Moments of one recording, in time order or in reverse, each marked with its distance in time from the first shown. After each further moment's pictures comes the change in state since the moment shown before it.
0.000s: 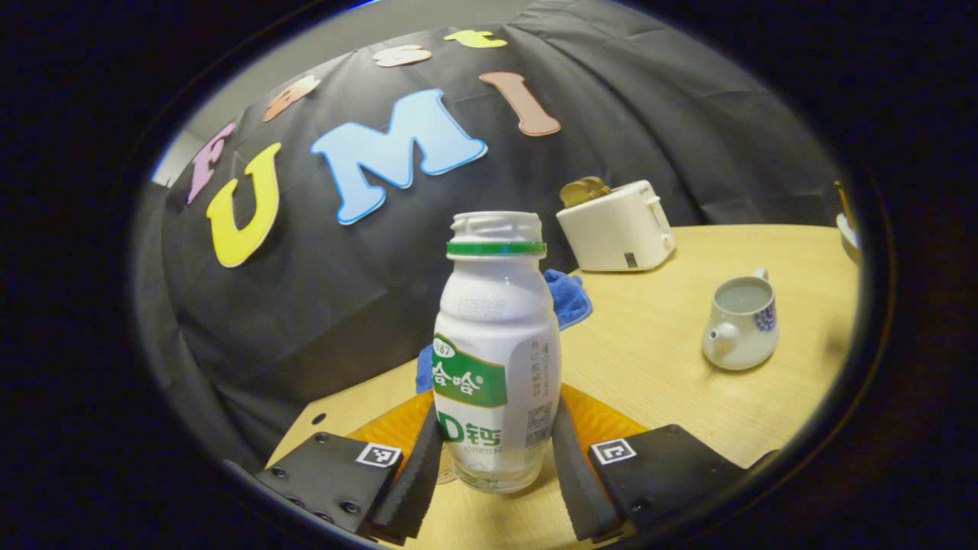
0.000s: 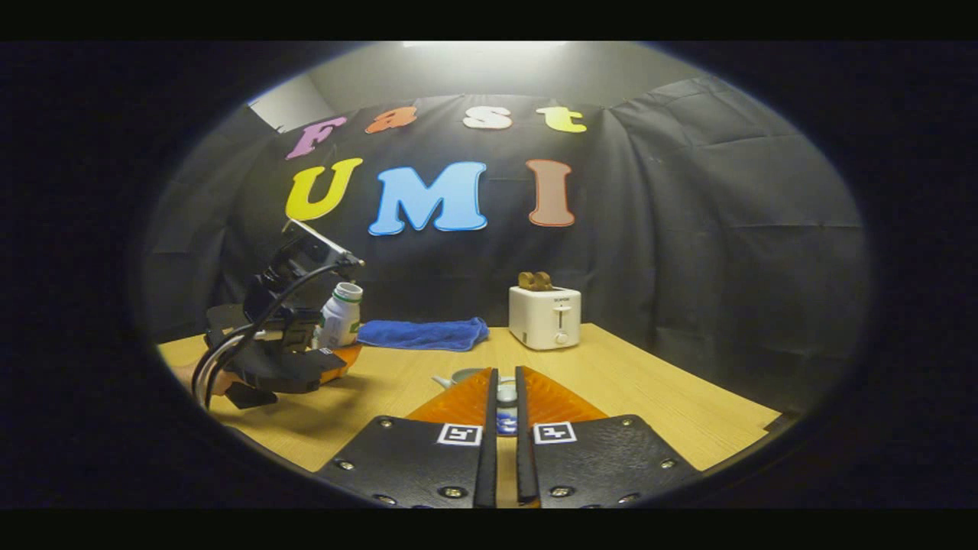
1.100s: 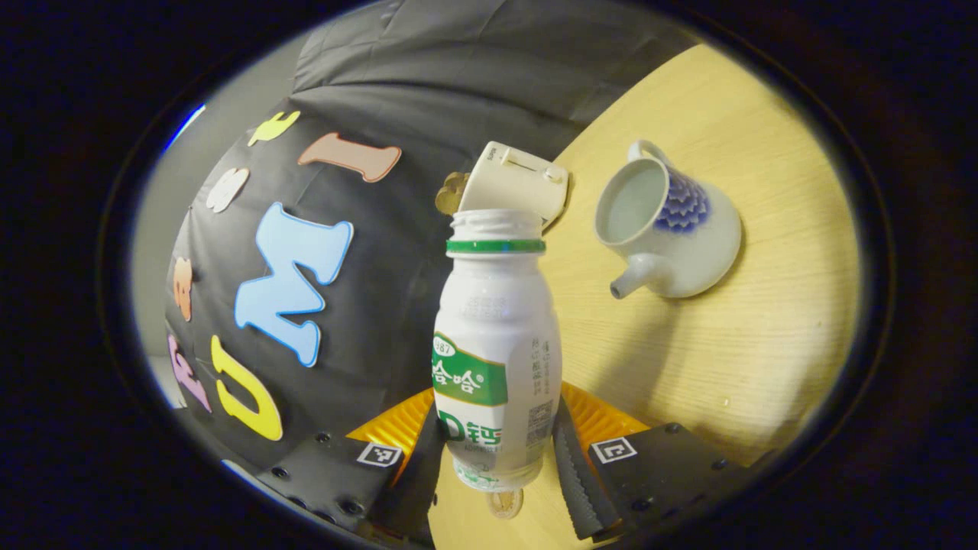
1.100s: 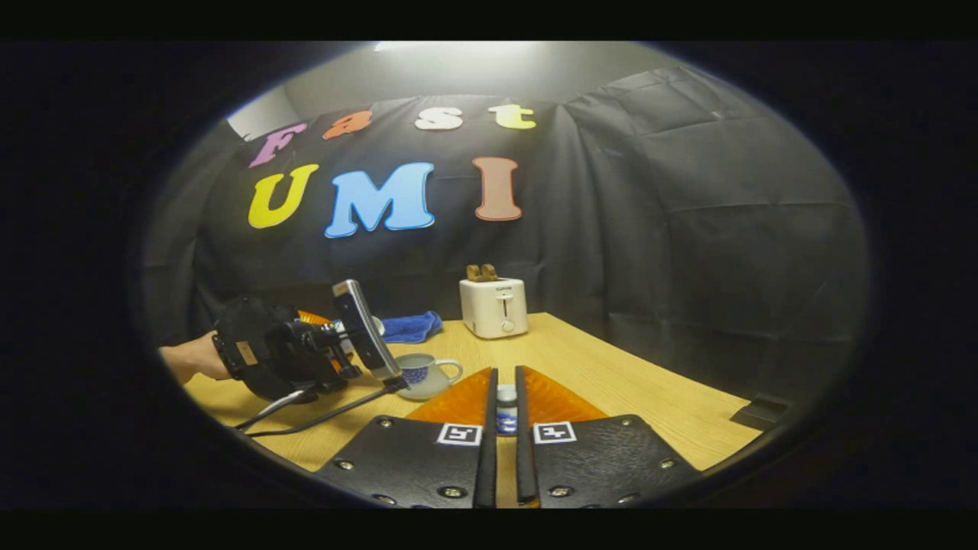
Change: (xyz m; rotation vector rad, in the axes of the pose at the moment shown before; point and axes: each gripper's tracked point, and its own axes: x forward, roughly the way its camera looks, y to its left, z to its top) left arm 0.013 -0.060 0.022 0.700 -0.026 -0.023; right arm -0.026 -0.058 -0.015 0.077 0.013 -0.115
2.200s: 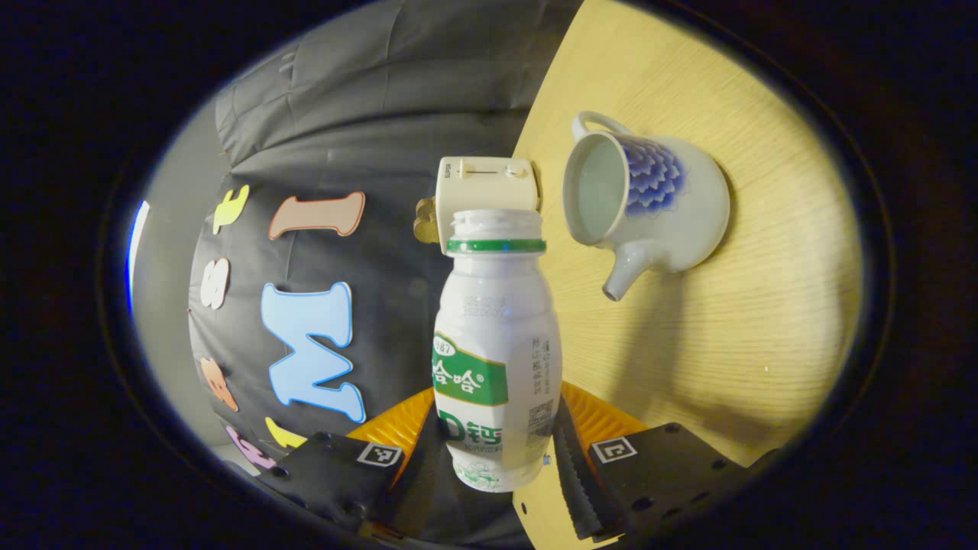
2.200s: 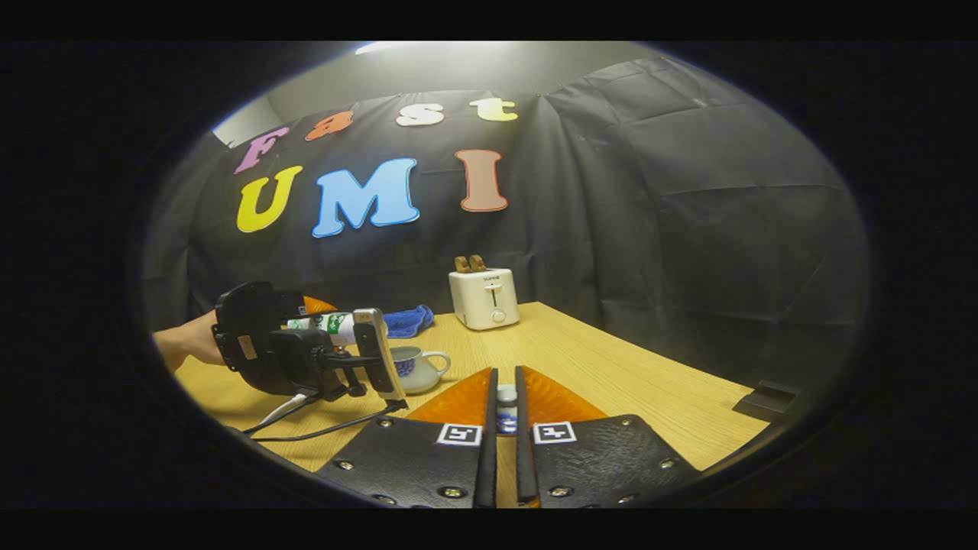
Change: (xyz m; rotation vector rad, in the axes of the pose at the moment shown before) left arm -0.004 -0.007 0.013 0.332 -0.007 0.043; right arm 0.002 -0.014 -0.016 0.046 0.043 -0.016
